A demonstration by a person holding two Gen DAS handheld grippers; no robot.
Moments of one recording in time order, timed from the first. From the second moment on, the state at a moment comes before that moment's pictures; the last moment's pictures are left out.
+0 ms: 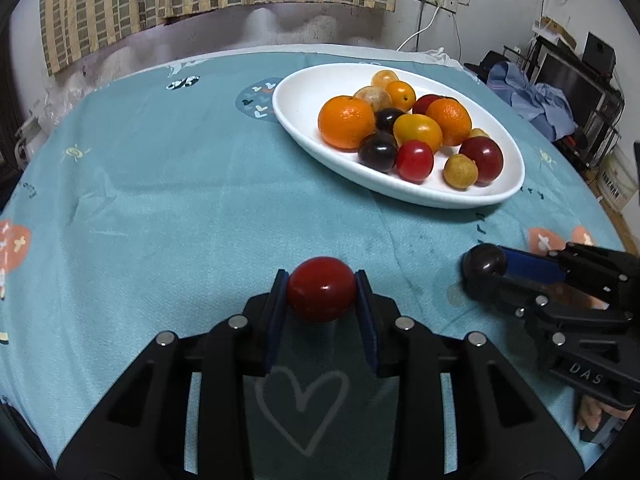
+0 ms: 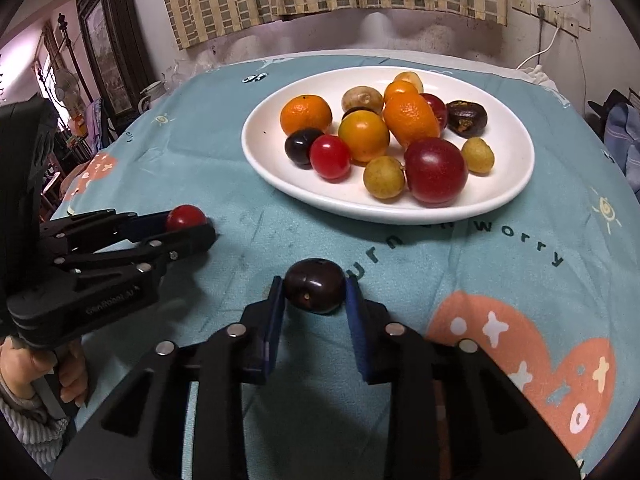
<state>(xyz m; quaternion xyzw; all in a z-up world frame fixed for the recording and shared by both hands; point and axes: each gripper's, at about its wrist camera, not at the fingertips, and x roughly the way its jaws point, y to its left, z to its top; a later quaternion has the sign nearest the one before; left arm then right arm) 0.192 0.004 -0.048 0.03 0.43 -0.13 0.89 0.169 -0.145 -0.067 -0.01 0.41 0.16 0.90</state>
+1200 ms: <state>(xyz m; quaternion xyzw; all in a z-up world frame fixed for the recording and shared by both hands) 0.157 -0.028 0.052 0.07 0.27 -0.13 0.95 0.150 -0.224 0.021 0.13 0.32 0.17 0.92</state>
